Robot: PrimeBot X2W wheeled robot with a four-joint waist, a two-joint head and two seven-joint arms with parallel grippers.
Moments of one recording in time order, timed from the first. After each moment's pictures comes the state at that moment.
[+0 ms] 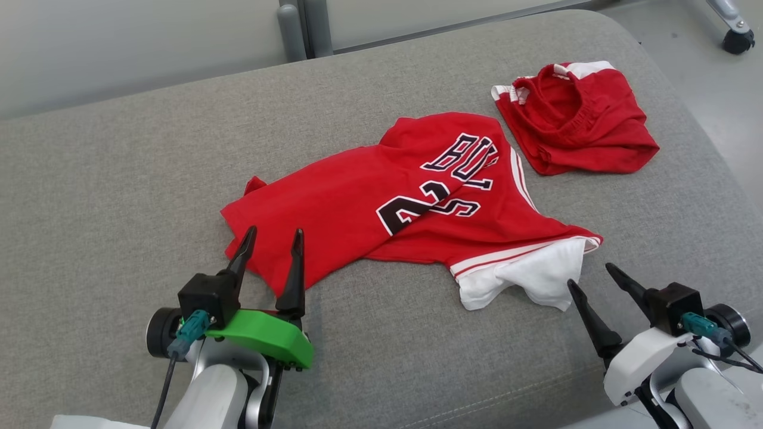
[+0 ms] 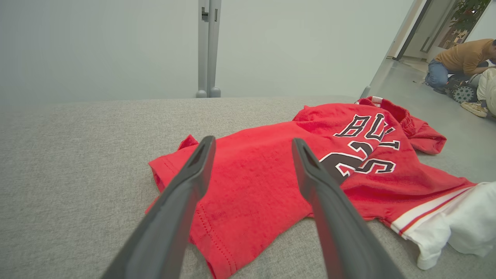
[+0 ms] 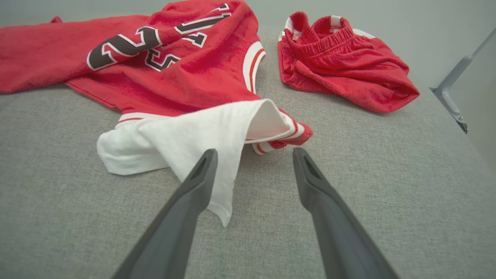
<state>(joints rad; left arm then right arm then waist) -0.21 0.05 -0.42 0.23 -0.42 0.12 -0.25 -0.09 -0.38 0.45 0.36 0.32 0.05 -0.25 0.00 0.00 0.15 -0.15</state>
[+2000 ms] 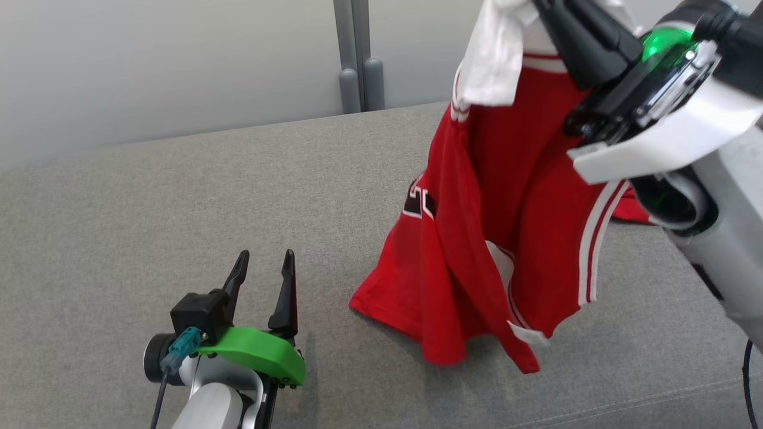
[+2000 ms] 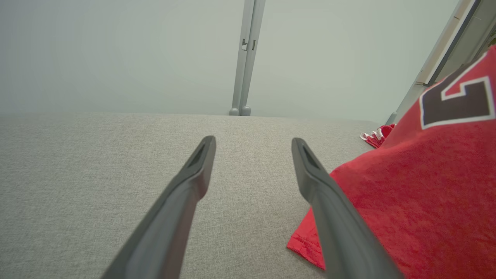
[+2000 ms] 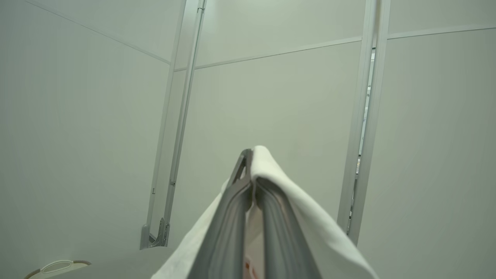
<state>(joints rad) -0.16 0.05 -0.39 0.27 -0.46 0.12 -0.25 -0.70 -0.43 0.61 -0.08 0.68 0.12 -0.21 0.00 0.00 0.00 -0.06</state>
